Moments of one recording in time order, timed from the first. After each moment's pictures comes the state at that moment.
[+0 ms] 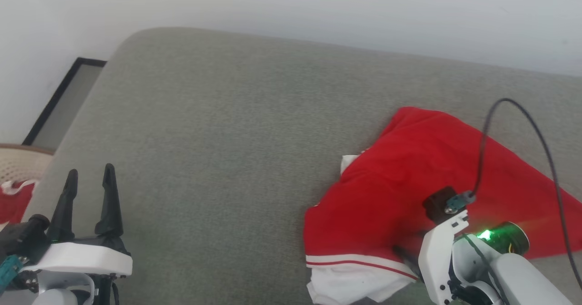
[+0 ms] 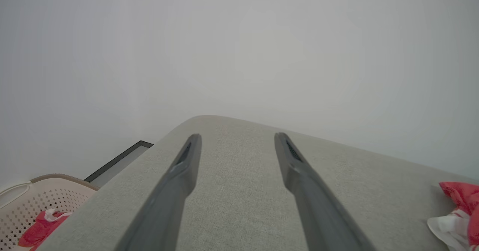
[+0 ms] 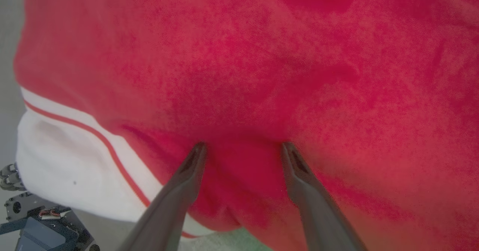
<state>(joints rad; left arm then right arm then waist) -0.09 0.21 0.17 0.17 -0.40 -0.13 -0.26 -0.23 -0.36 0.42 0.22 0.51 0.13 0.57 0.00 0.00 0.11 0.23</state>
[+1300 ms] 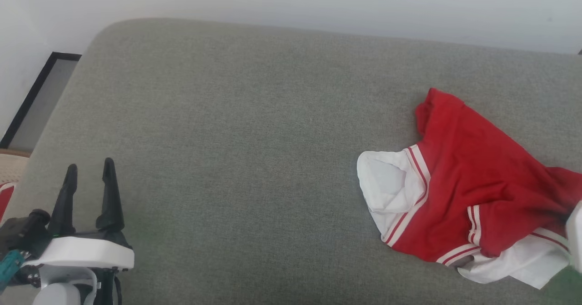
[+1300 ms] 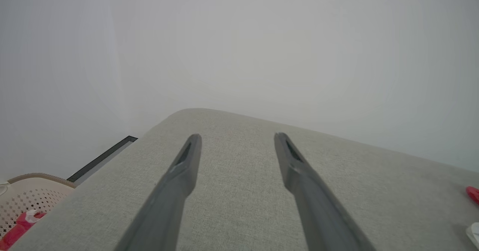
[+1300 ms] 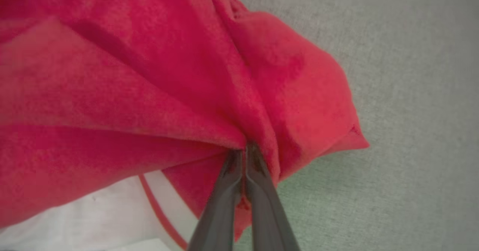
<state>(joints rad) -0.11 0.18 0.18 0.18 -0.37 -0.13 -0.26 -0.21 -0.66 0.10 0.30 0.50 0.13 0.66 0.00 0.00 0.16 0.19</state>
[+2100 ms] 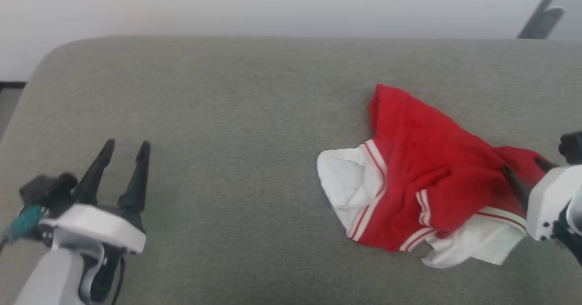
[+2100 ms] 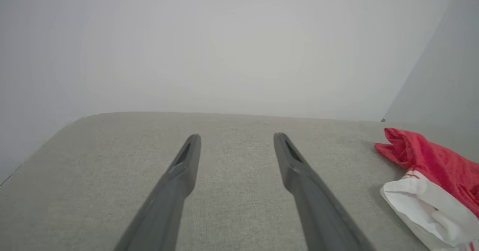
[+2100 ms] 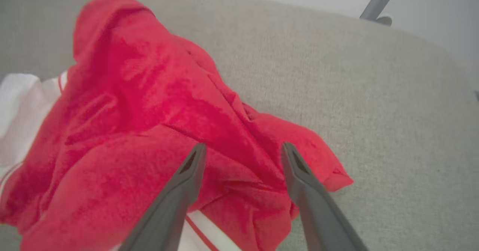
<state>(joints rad) -0.23 0.41 -0.13 0.26 -0.58 -0.13 -0.24 -0.27 -0.49 0.06 0.21 0.47 0.13 0.46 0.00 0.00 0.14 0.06</state>
